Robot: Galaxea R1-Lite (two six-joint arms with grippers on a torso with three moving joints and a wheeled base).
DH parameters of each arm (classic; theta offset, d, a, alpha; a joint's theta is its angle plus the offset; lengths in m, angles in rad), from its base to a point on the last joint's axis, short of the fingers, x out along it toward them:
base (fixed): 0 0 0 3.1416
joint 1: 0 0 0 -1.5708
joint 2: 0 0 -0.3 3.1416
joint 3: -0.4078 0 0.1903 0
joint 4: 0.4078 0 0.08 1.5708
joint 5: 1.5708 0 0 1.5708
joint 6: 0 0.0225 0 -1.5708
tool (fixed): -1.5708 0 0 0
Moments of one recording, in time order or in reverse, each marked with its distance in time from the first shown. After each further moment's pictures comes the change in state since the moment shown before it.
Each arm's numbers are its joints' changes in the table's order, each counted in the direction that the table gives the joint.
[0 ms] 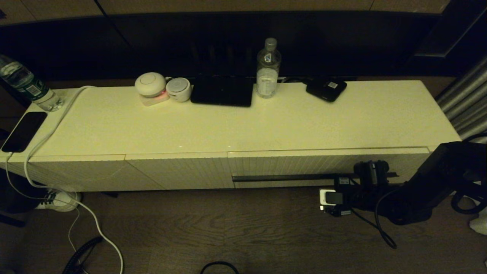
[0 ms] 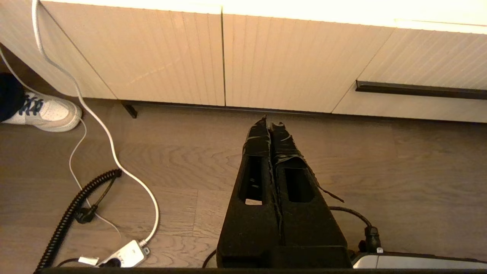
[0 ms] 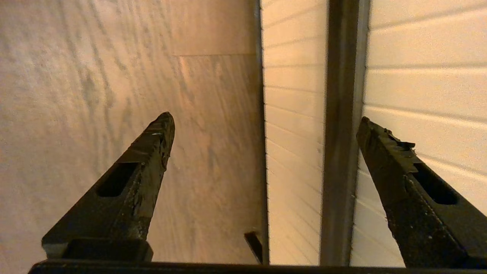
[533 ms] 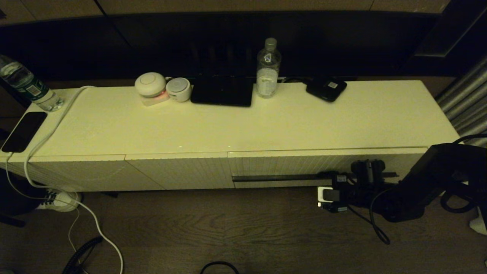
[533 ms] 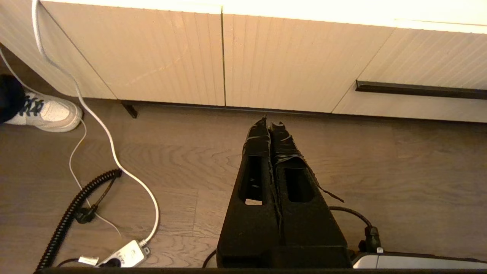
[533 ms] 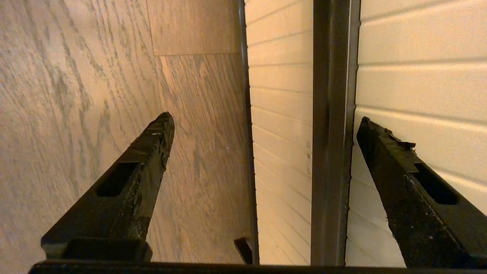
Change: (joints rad) left arm 0.000 0.000 0.000 0.000 0.000 0.001; right arm 0.007 -0.055 -0.066 -0.022 0.002 0.000
